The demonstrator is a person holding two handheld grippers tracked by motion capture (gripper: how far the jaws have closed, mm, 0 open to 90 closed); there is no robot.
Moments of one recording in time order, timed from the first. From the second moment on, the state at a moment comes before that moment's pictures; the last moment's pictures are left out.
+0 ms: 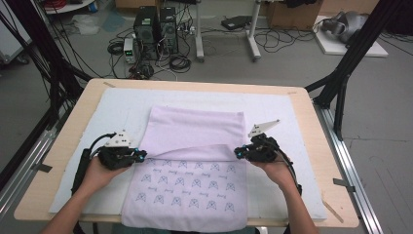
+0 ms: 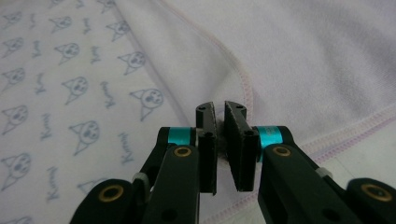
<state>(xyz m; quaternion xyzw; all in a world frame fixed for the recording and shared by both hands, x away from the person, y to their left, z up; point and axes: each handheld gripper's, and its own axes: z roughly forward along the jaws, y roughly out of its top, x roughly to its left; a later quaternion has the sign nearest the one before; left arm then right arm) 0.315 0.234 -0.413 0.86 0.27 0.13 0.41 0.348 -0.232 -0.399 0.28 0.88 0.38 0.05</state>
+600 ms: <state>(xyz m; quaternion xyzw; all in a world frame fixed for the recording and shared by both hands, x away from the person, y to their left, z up) 0.193 0.261 -0.394 0.87 0.23 0.12 0.42 0.219 -0.256 -0.391 0.20 0.86 0.46 0.00</state>
